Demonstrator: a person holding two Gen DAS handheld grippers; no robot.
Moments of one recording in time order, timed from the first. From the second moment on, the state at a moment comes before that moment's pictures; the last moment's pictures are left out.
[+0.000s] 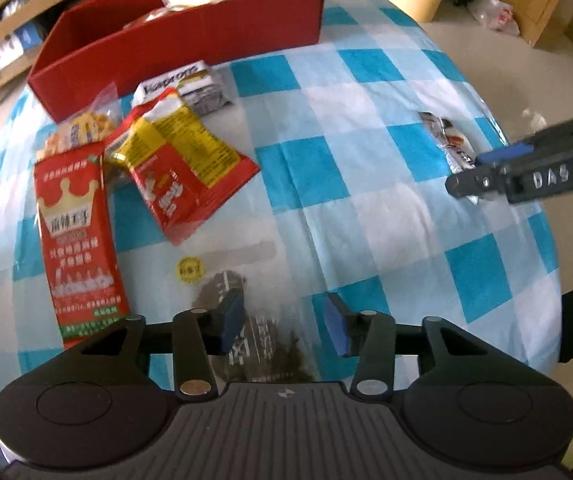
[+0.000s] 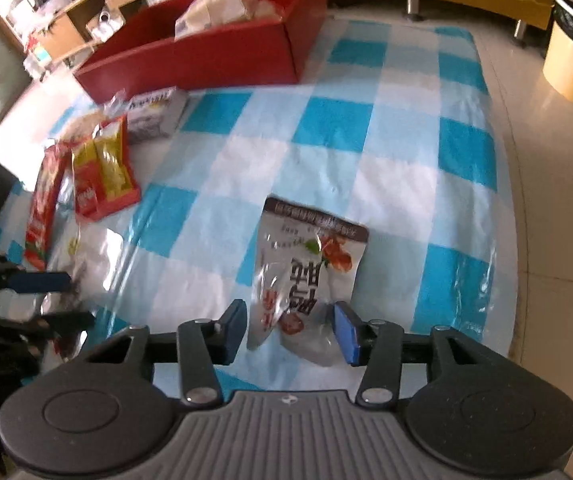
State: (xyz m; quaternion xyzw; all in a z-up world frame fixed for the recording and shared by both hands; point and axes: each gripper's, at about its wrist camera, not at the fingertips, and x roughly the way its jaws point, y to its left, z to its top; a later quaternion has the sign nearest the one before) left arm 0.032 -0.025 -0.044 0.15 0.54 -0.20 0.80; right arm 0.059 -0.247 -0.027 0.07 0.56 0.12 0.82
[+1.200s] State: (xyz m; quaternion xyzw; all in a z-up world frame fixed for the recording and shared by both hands) left arm 0.033 0.000 -0.049 0.14 0.56 -0.15 0.80; right arm 0.060 -0.220 -0.013 0.01 0.52 0.16 0.84
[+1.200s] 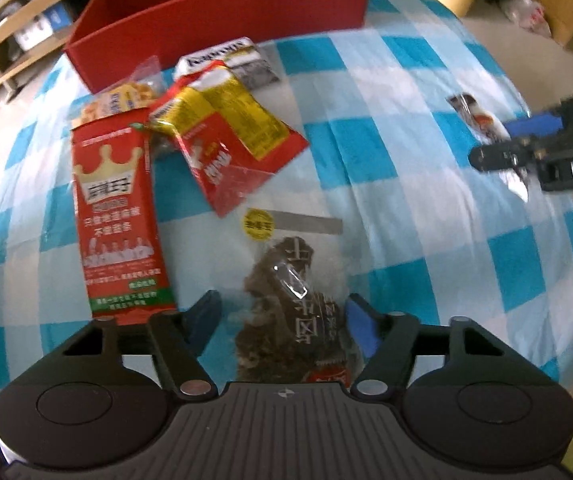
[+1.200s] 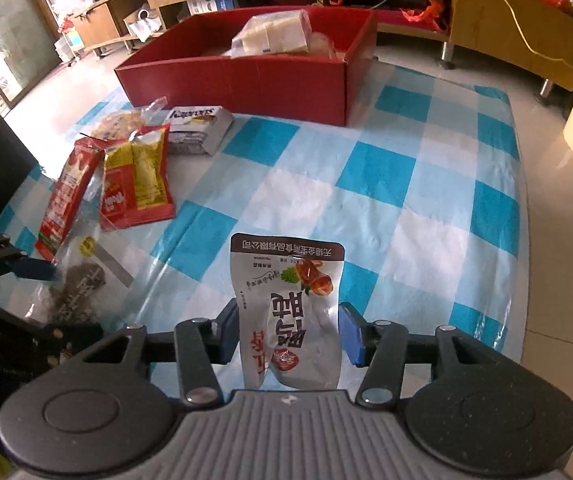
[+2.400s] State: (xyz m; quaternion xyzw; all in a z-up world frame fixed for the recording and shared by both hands) left arm 0.025 -0.001 -0.028 0.10 0.55 -0.14 0.82; right arm 0.051 -0.221 0.005 0.02 0.50 0.19 0.85
